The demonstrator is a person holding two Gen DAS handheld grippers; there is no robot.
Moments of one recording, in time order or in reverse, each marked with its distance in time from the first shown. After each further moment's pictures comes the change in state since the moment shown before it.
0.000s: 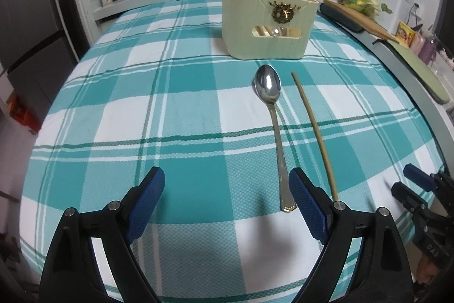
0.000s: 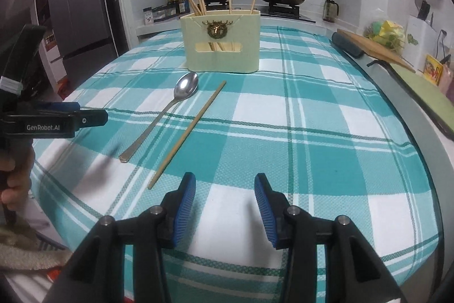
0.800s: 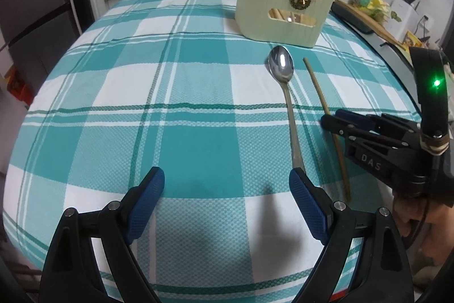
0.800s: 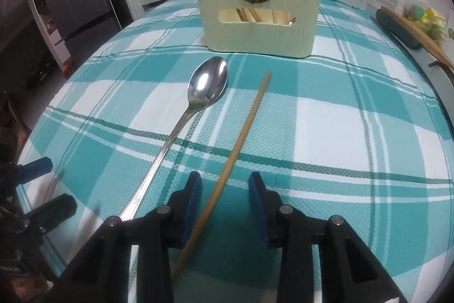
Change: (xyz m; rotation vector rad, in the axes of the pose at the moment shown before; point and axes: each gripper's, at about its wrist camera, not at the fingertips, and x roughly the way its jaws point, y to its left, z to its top) left arm 0.012 0.015 -0.024 -0.082 0.050 -0.025; right arm 0.118 0.043 0.065 -0.048 0.170 0.068
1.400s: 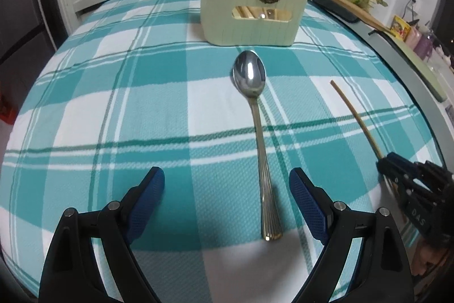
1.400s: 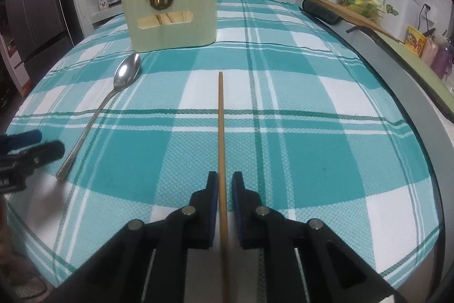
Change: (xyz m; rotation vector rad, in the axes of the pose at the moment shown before) left arm 0.031 -0.038 0.035 0.099 -0.007 -0.039; right arm -0.057 -0.064 -0.065 0.154 -0.033 -0.213
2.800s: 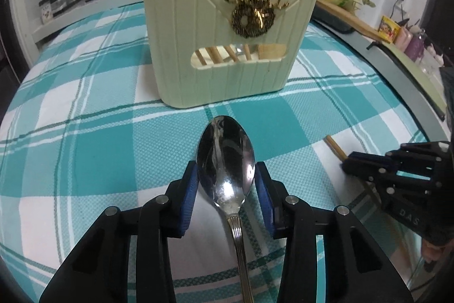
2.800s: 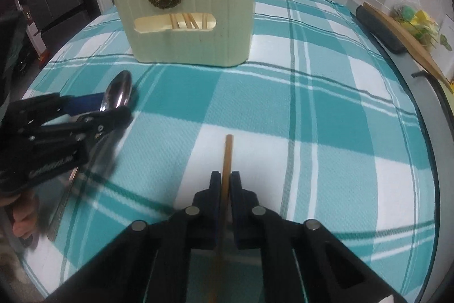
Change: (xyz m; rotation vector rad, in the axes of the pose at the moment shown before) left arm 0.059 -0.014 0.087 0.083 -0.050 -0.110; right arm 0.081 0.012 0.109 -0.149 0.134 0.118
